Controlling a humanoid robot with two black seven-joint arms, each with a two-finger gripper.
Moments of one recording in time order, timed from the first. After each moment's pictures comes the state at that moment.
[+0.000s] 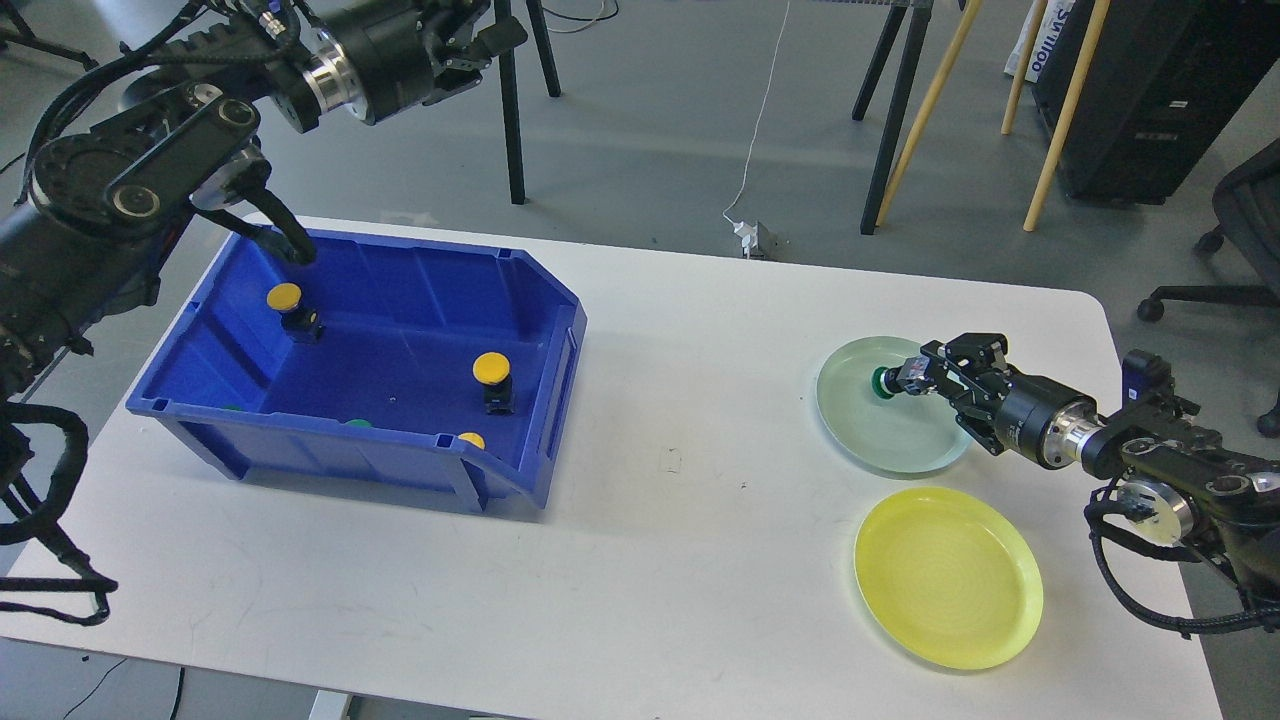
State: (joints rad) left arm -1.21 0.35 -0.46 -0.61 0.82 -0.49 -0.41; right arm 0.76 -0.46 0.03 0.61 -0.29 0.28 0.38
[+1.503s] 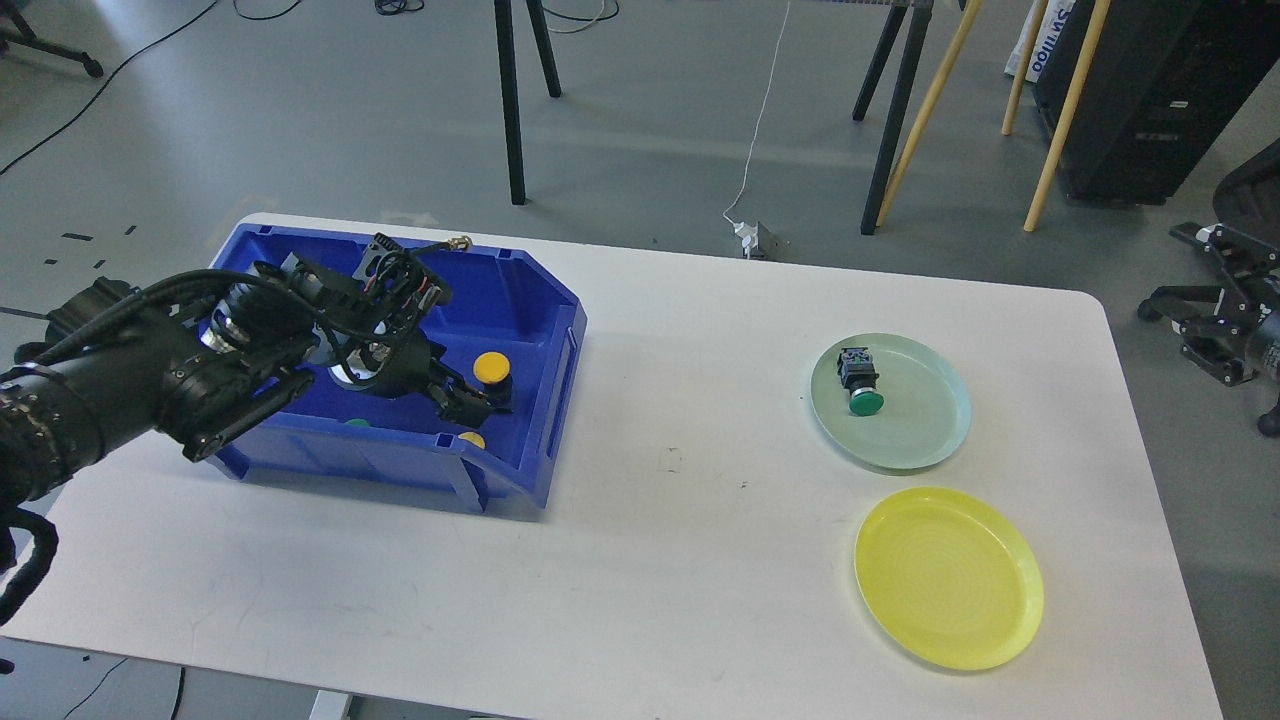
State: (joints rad) left arm -1.05 0.31 -0.06 -0.65 1.99 -0.44 -0.42; right arm 0.73 -0.83 0.29 0.64 -0.27 0.48 0.39
